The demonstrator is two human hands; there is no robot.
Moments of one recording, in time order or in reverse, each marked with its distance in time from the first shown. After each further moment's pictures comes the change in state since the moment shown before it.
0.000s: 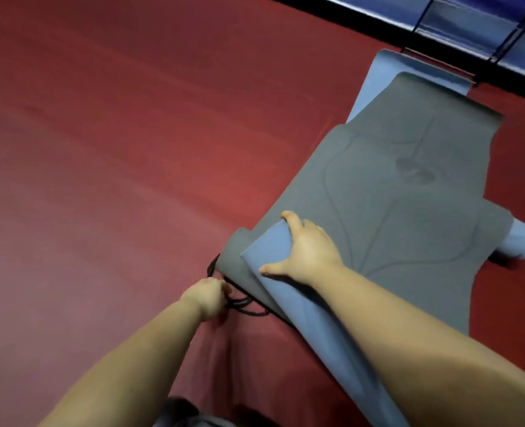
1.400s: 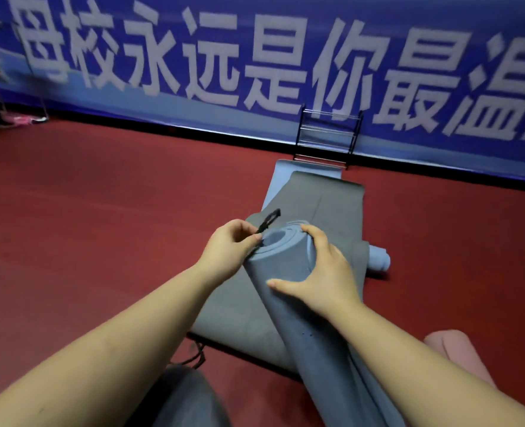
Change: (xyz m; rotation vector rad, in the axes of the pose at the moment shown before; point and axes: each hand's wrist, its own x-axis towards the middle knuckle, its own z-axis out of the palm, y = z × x) left_hand -0.257 0.272 -0.141 -0.660 0.569 0.619; right_hand -0.304 0.041 -0.159 0.345 0.715 0.004
